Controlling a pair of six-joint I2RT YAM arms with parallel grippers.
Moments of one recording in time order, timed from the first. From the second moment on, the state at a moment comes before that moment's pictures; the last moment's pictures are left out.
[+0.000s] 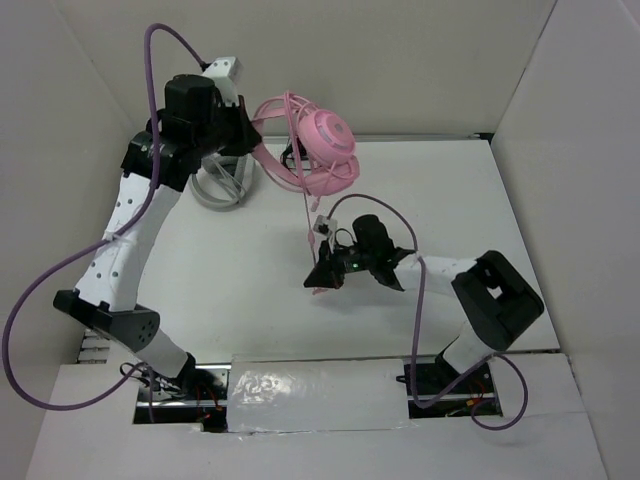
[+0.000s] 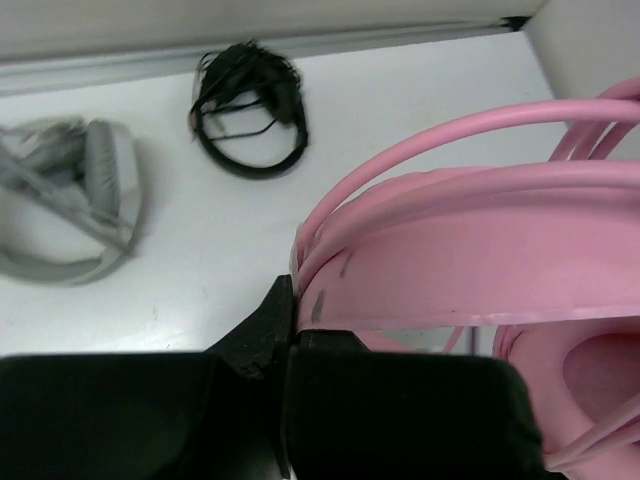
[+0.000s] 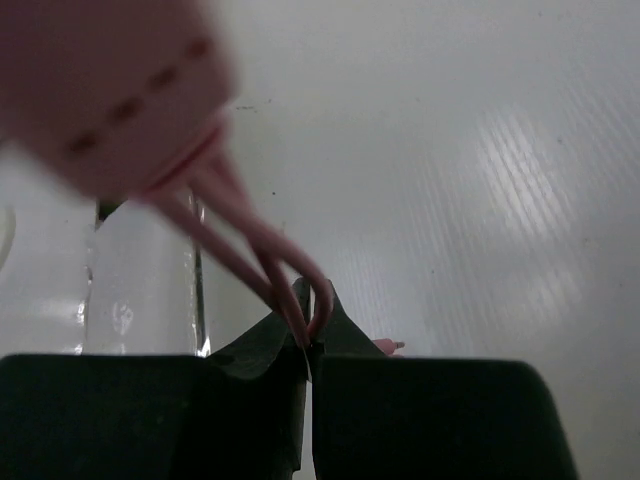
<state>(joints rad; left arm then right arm) -0.40 1.56 2.05 -0.86 0.03 -0.28 0.64 1.60 0.73 0.40 -0.87 0.14</state>
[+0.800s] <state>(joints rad) -0.17 1.72 2.03 -1.12 -0.13 -0.55 0.82 1.19 0.69 -0.06 0.02 0.28</state>
